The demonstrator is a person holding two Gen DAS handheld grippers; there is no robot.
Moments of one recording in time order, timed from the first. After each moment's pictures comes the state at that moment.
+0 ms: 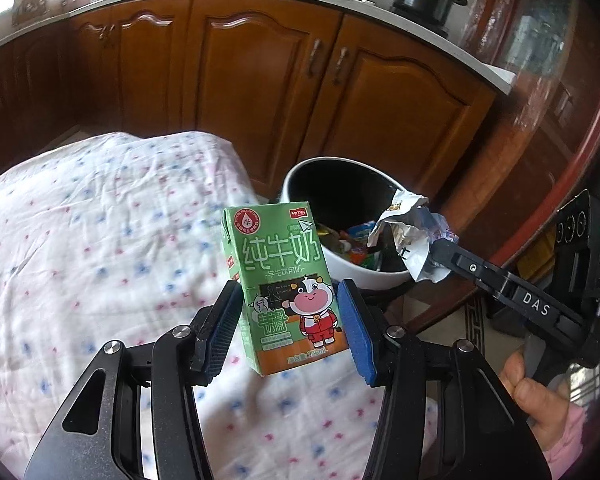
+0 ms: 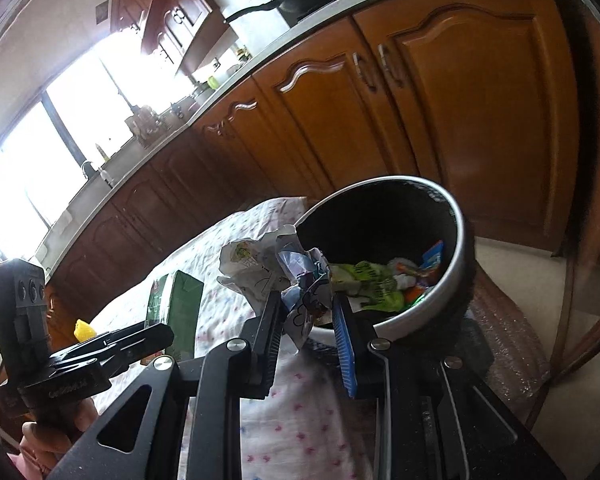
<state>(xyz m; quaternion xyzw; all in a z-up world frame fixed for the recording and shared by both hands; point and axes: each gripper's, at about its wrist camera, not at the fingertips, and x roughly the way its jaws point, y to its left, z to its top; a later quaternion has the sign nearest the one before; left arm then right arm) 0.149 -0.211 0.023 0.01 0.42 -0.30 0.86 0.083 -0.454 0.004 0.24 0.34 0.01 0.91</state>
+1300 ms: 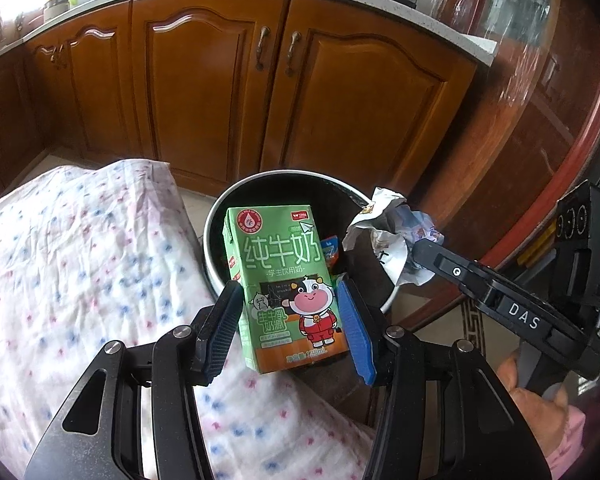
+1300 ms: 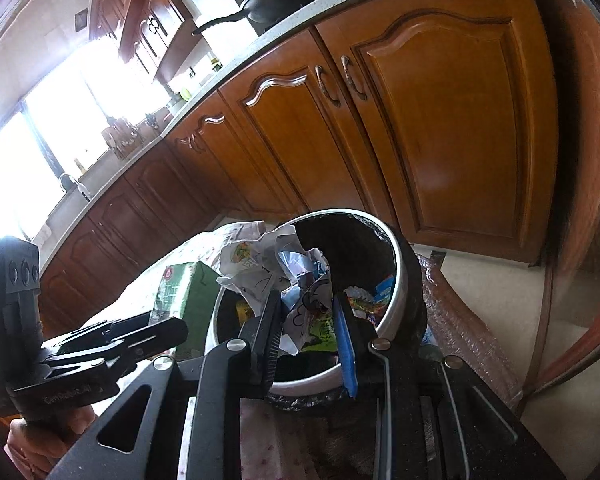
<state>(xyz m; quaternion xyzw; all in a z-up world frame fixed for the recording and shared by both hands) 0.178 -0.303 0.026 0.06 0.43 -0.33 0.84 0.091 -0.489 0.001 0.23 0.34 -0.03 0.91</state>
